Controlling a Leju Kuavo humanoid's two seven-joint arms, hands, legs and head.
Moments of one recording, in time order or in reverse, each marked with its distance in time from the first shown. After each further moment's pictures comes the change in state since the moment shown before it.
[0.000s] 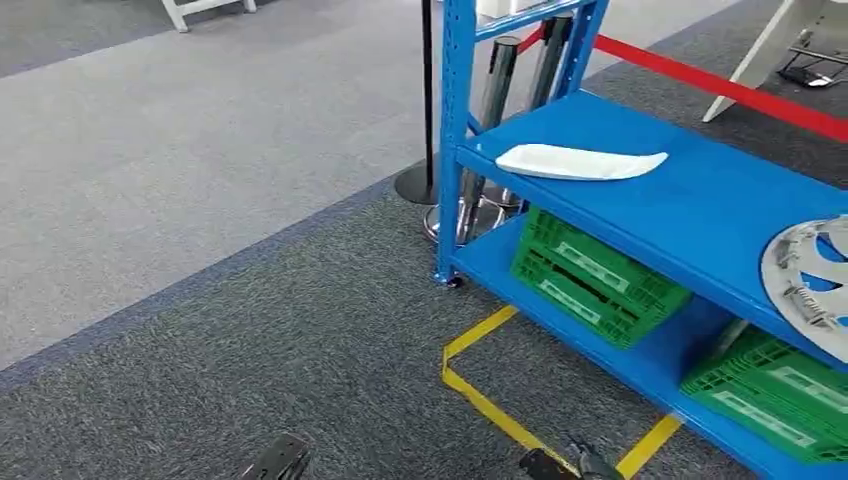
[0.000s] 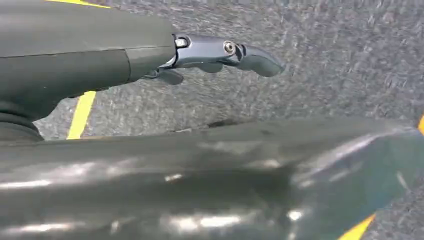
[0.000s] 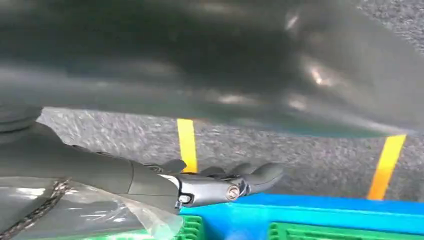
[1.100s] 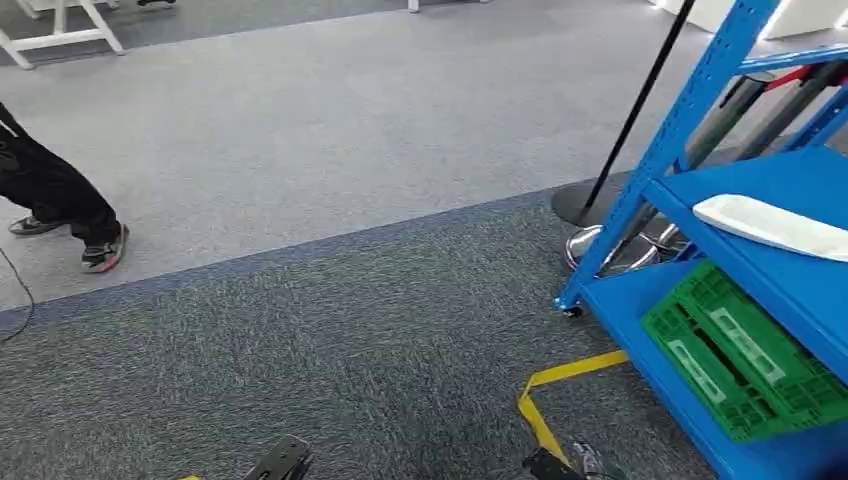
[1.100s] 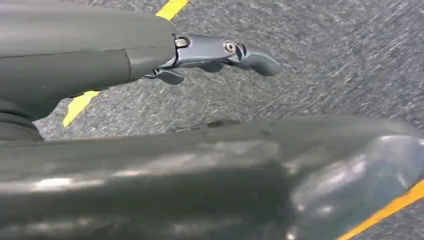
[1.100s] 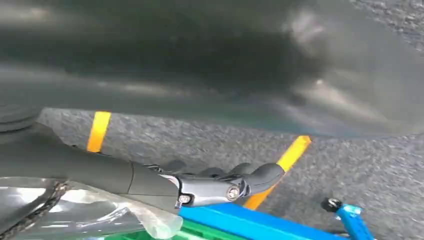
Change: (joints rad) left arm 0.006 0.010 -0.004 0.000 0.001 0.007 0.006; right arm -0.005 0.006 0.000 0.010 -0.016 -0.002 -0.008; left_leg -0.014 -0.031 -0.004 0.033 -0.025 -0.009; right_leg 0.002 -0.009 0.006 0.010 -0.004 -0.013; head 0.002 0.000
